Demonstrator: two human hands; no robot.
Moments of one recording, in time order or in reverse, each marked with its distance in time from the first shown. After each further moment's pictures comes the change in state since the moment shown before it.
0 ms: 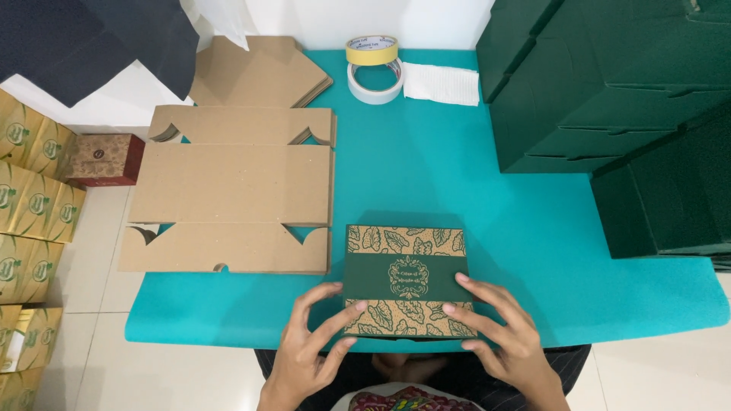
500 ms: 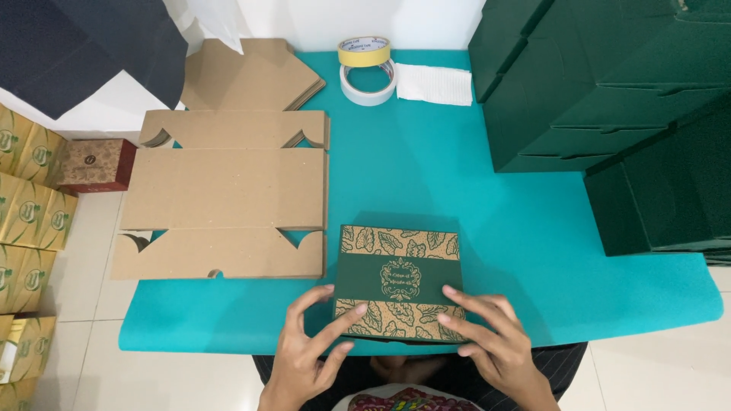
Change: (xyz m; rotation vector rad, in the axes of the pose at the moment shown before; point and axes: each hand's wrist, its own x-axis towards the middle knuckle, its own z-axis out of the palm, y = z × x) left_hand -0.002 -0.003 0.004 0.083 0.030 0.026; right_hand -0.008 -0.005 0.012 -0.019 0.082 -0.001
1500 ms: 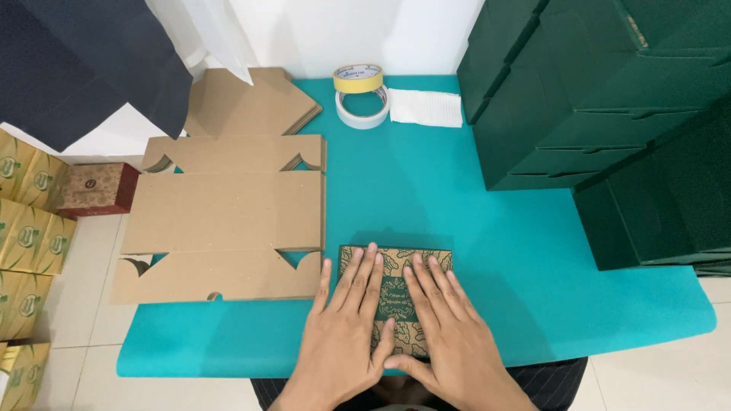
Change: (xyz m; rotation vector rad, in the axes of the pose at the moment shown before) left_hand 0.081 0.040 0.009 0.539 -0.250 0.074; right_hand 0.070 -0.039 0.012 -0.448 -0.450 0.134
